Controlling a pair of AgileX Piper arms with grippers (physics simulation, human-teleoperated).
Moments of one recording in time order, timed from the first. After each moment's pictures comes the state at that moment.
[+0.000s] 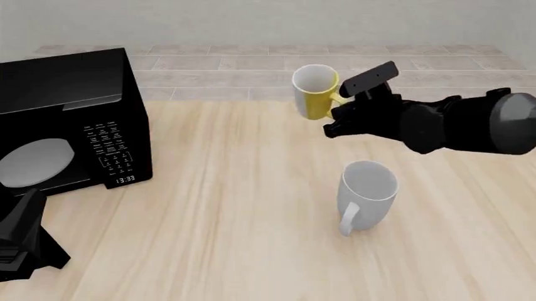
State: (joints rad) left arm 0.00 0.01 0.00 0.00 0.00; right arm 0.35 1.65 -0.94 -0.13 -0.23
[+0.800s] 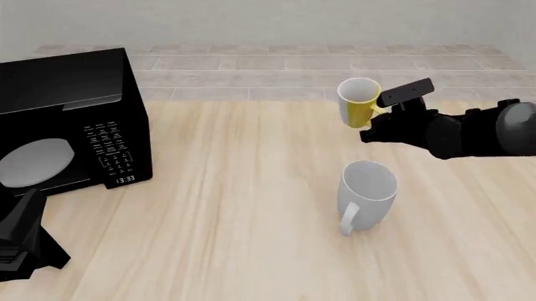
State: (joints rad) left arm 0.00 0.01 0.00 0.00 0.00; right arm 0.14 1.75 -0.90 -0.22 -0.24
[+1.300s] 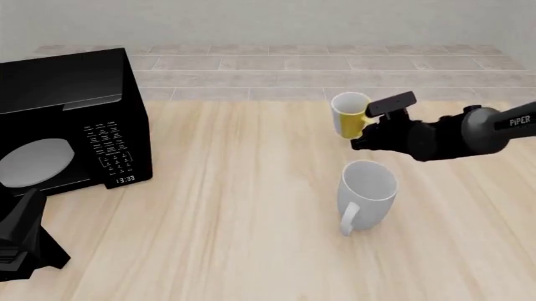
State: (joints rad) left arm 0.00 0.01 0.00 0.00 0.00; right arm 0.14 1.92 -0.99 -0.24 -0.22
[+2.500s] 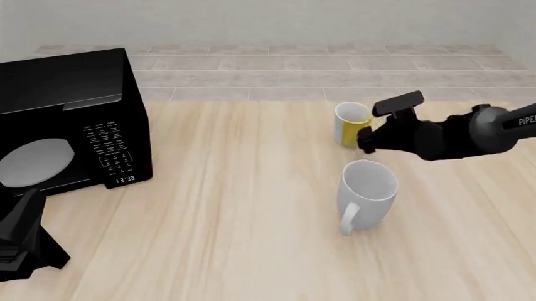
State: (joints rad) left arm 0.00 0.01 0.00 0.00 0.00; right arm 0.11 1.91 -0.98 -0.23 -0.22
